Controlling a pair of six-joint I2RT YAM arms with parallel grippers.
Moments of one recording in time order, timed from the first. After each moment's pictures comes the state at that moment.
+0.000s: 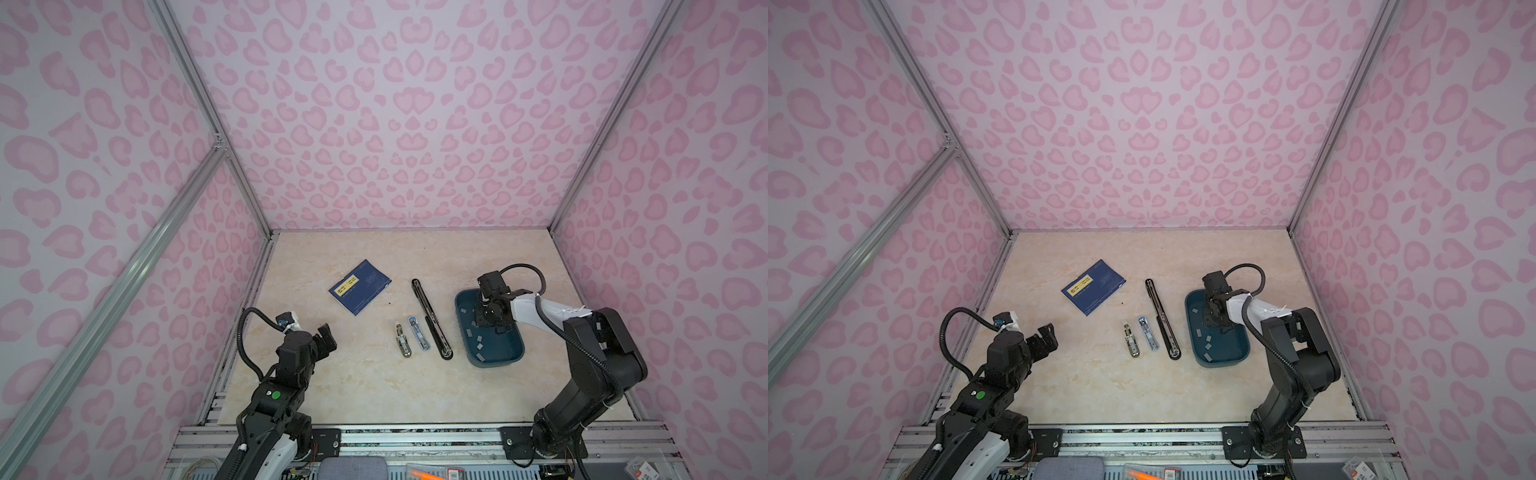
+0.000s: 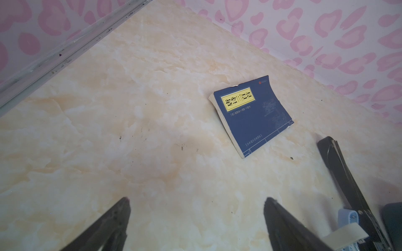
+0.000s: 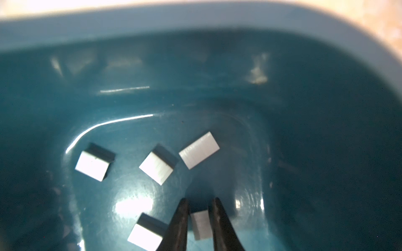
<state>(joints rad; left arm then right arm) -0.27 0.51 0.33 -0.40 -0.30 -0.58 0.30 1.68 0.92 -0.46 0.16 0.29</state>
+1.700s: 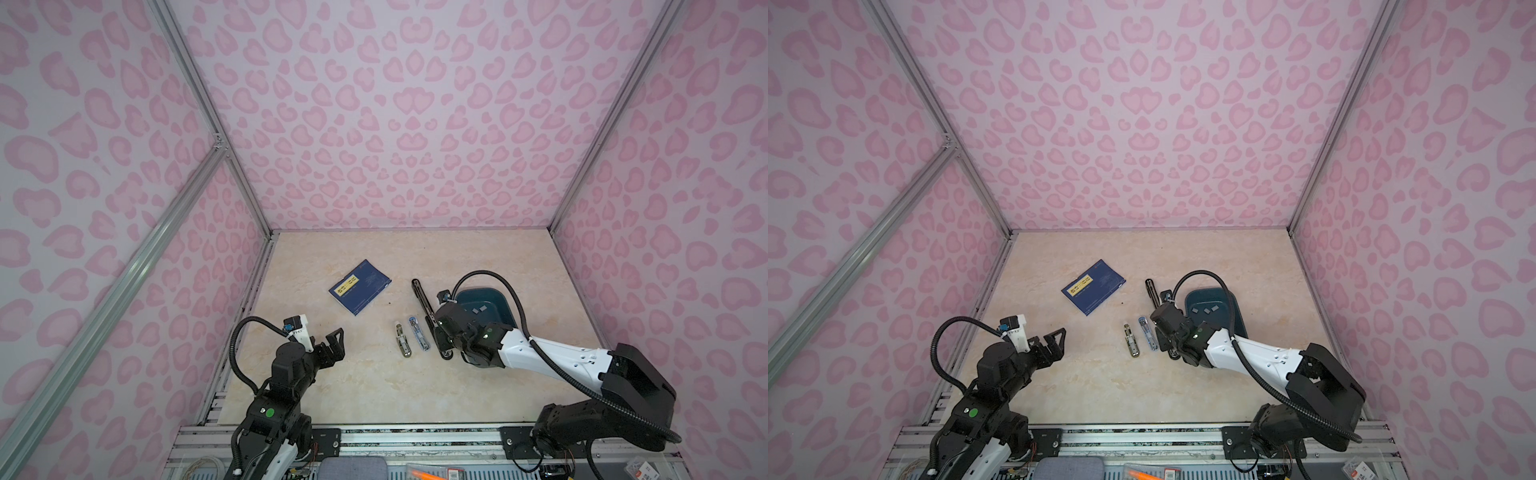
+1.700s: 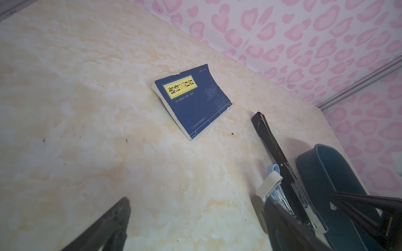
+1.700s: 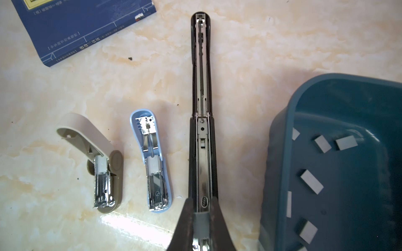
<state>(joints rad) -0.28 0.32 0.28 -0.41 -0.03 -0.55 0.88 1.42 0.81 -0.31 0.35 0.46</state>
